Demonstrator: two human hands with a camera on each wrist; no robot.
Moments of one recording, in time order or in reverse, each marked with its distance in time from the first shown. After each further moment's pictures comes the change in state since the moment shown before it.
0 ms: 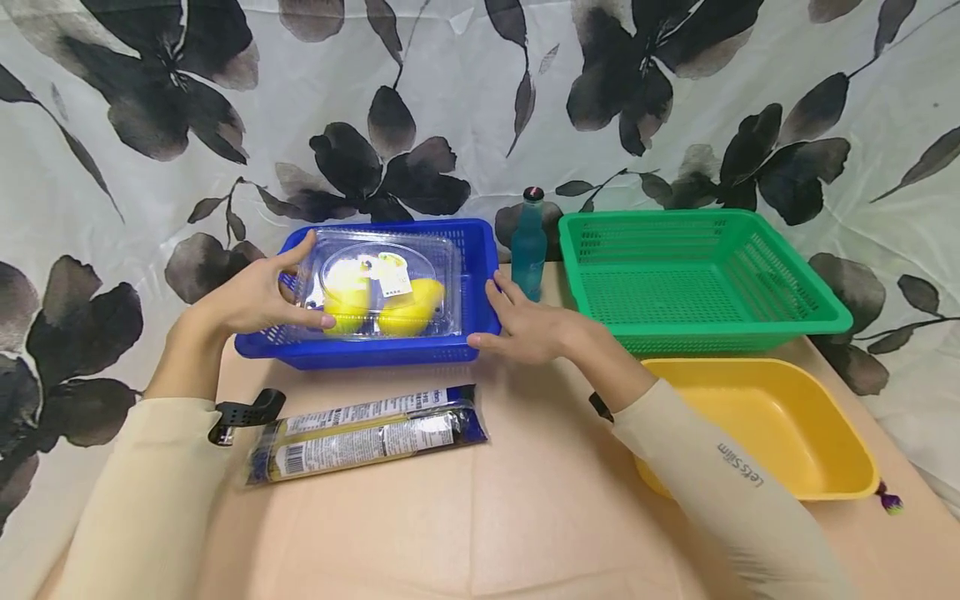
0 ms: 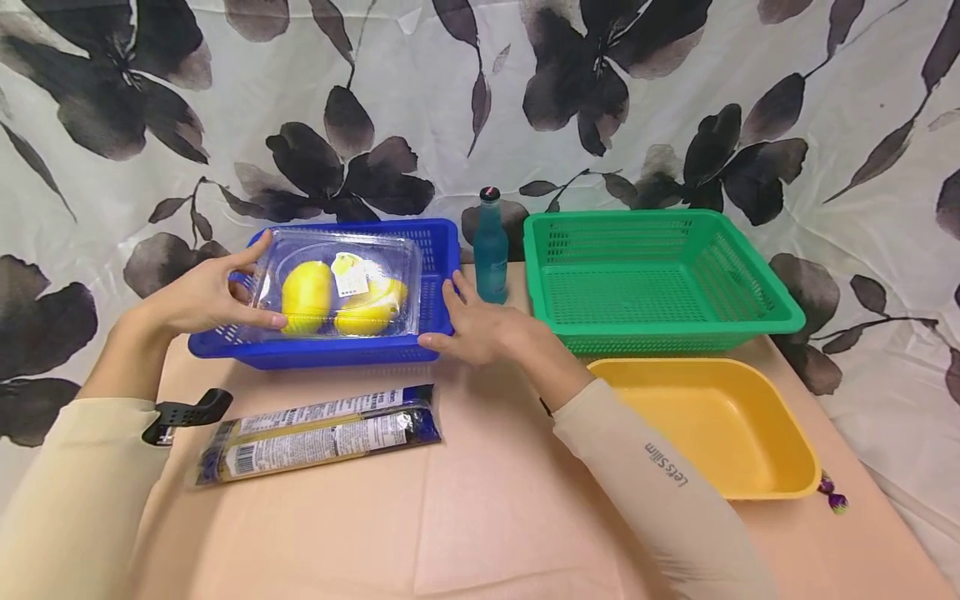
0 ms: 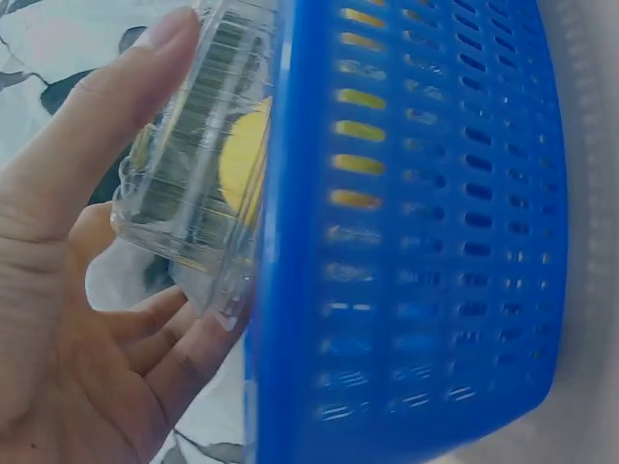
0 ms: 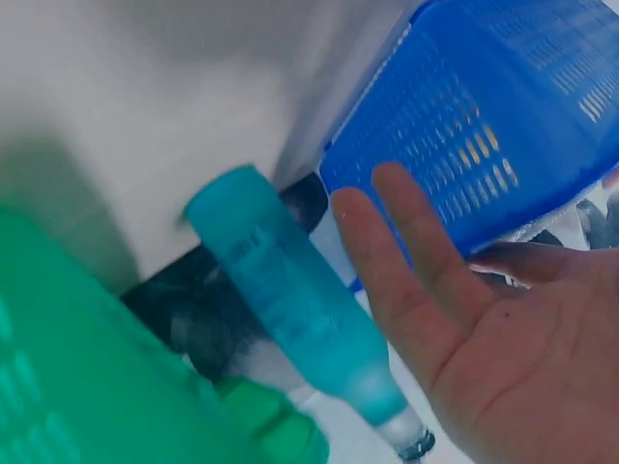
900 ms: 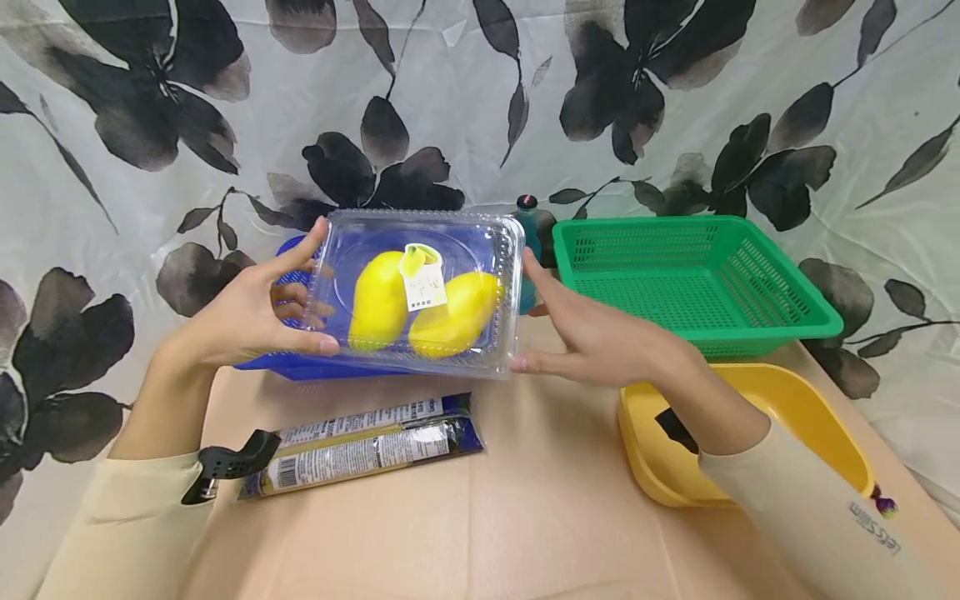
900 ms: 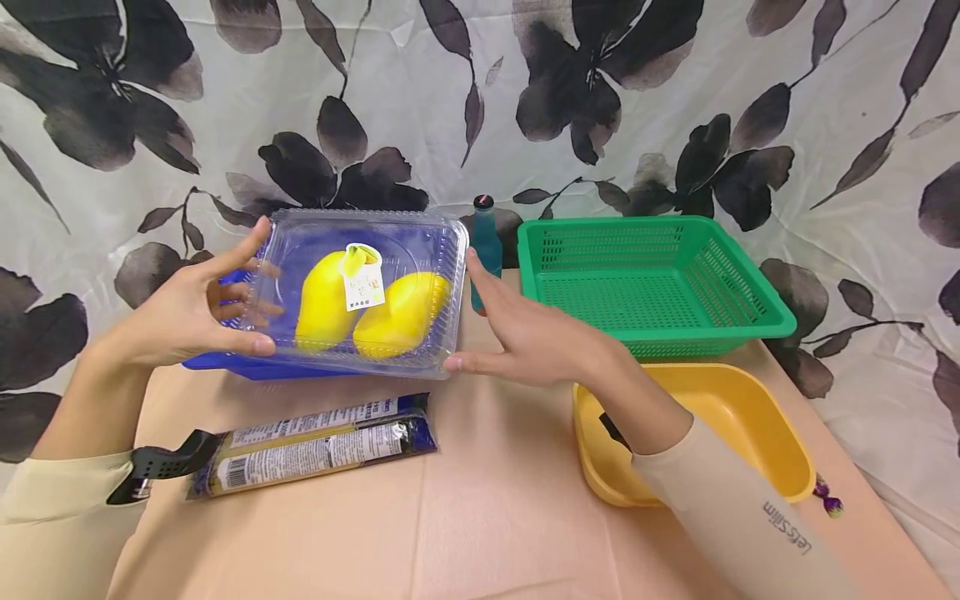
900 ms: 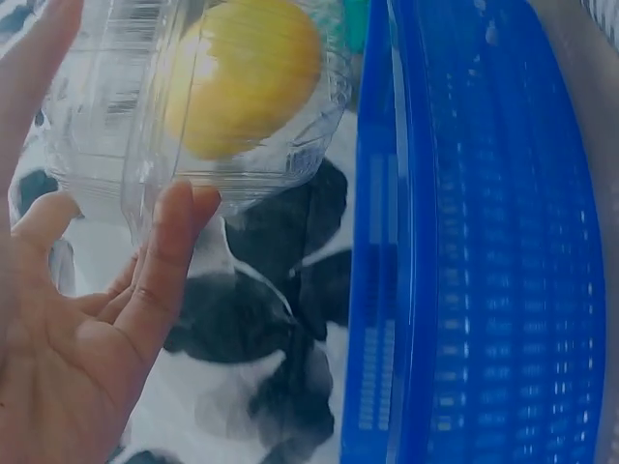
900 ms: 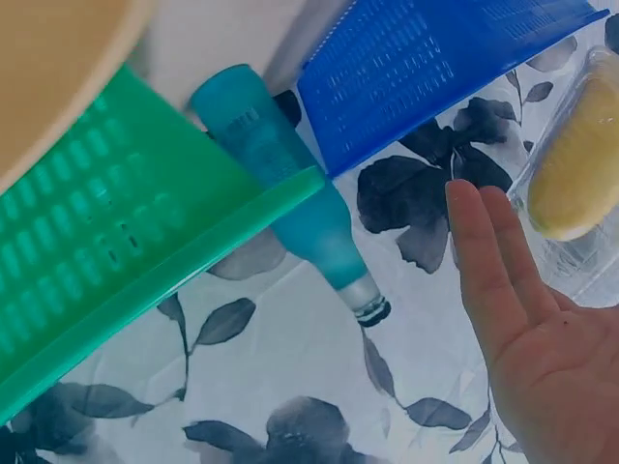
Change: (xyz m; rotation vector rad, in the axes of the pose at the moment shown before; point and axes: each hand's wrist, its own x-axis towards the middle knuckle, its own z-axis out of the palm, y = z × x) left_hand -0.041 0.055 0.001 -0.339 0.065 0.315; right_hand -0.081 0.004 -0.034 0.145 0.205 -0.167
